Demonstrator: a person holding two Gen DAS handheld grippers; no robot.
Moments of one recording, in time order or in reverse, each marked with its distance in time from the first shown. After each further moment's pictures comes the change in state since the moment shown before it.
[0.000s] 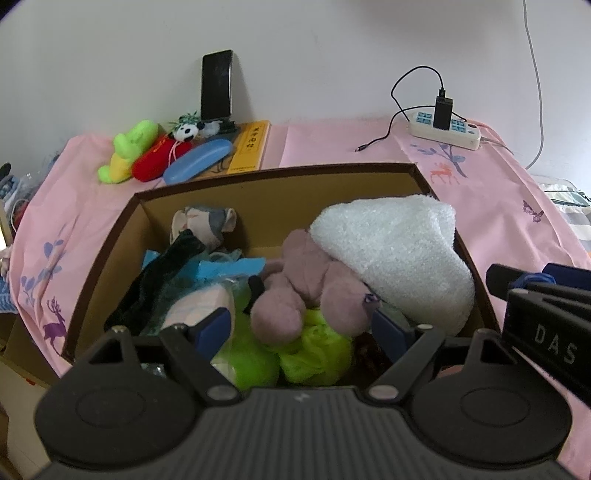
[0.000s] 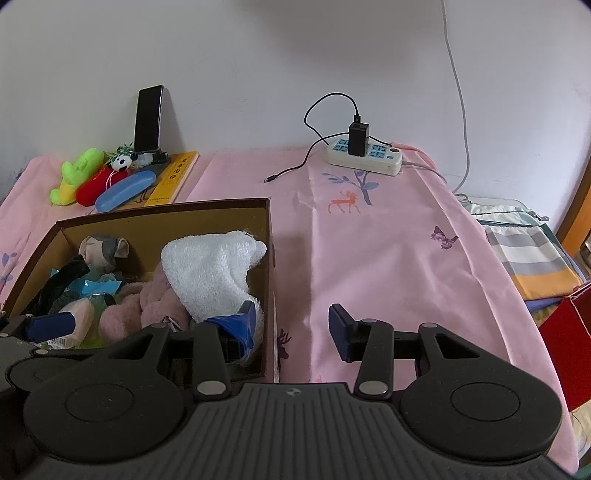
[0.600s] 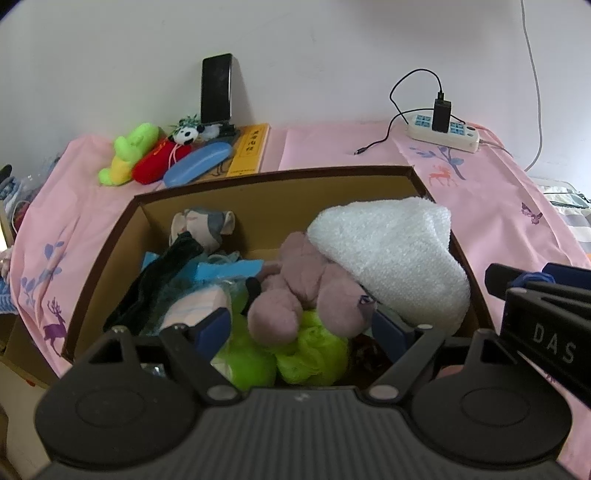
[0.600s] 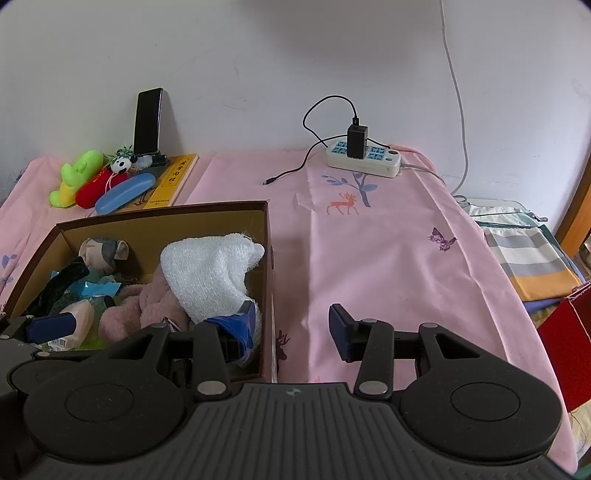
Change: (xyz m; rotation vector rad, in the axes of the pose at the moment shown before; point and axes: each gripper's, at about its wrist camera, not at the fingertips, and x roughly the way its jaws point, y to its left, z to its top) left arm -0.002 -0.003 -0.001 -0.003 -0.006 0.002; right arm -0.001 -0.001 0.000 0.003 -0.006 -0.001
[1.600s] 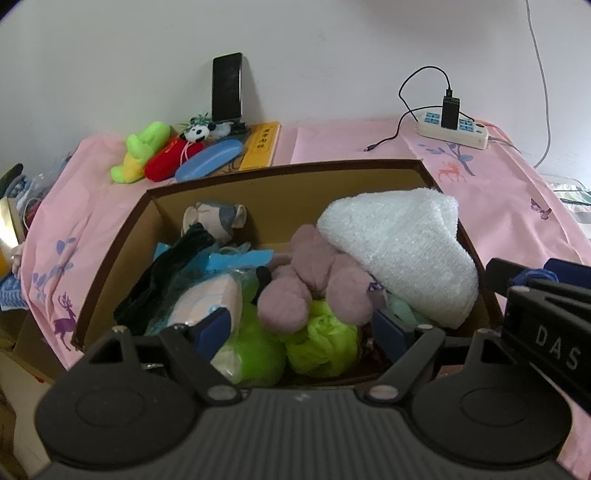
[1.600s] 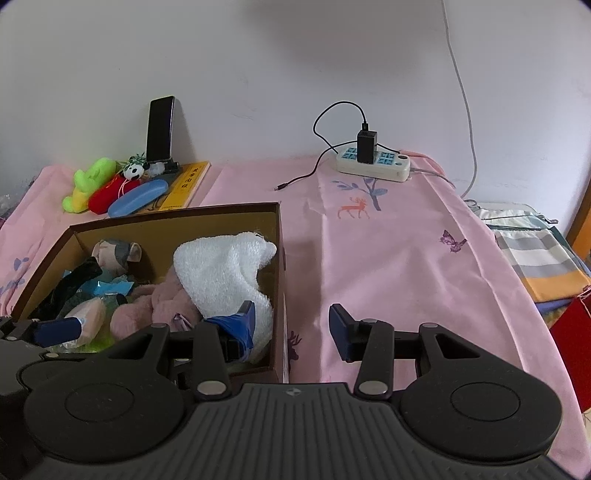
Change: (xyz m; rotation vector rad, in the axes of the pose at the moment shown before) left arm -0.004 -0.001 -0.009 -0.002 -0.006 0.044; right arm -0.004 0.000 -0.010 0.003 -0.040 0.040
